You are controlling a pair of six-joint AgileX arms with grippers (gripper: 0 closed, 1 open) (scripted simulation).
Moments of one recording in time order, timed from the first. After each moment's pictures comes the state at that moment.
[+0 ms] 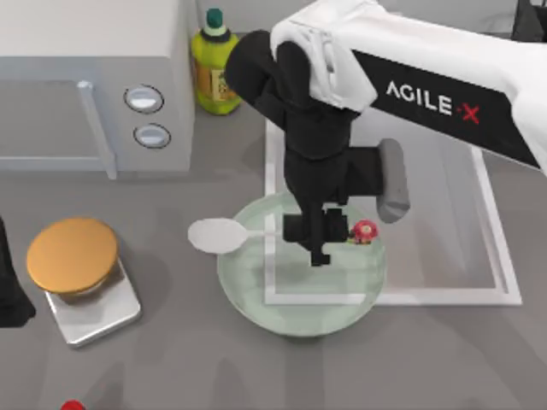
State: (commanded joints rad) left arm 0.00 0.00 0.00 0.00 0.00 0.00; right arm 0.72 2.29 1.97 -1.27 0.03 -3.96
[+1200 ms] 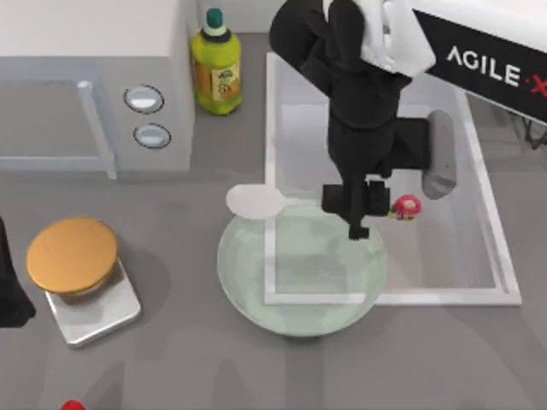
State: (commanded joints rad) left arm 0.00 0.00 0.00 0.00 0.00 0.00; right arm 0.64 2.18 1.92 -1.31 0.07 -3.93
